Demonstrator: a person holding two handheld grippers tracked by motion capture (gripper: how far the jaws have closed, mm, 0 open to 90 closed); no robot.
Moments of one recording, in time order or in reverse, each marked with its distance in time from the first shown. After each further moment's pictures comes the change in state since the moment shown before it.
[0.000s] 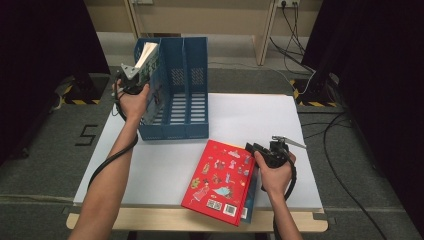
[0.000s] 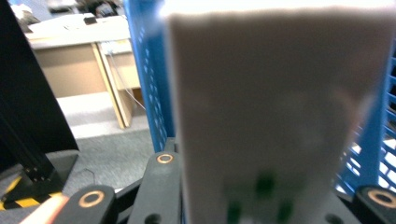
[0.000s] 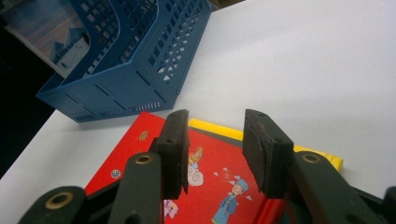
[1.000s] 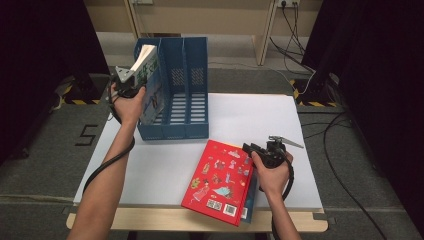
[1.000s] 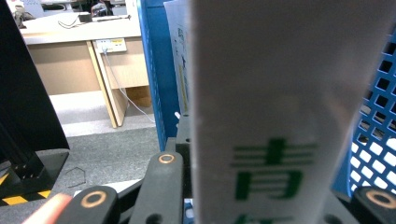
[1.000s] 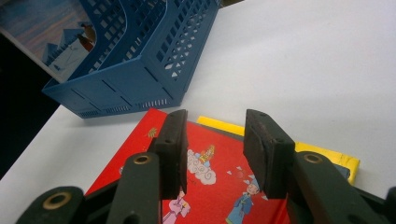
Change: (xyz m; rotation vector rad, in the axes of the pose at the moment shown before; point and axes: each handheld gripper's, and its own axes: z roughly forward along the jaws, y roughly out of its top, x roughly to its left) left arm 0.003 0.001 -0.017 -0.039 -0.010 -0.044; right arm 0.007 -0.001 0.003 0.012 0.014 -0.012
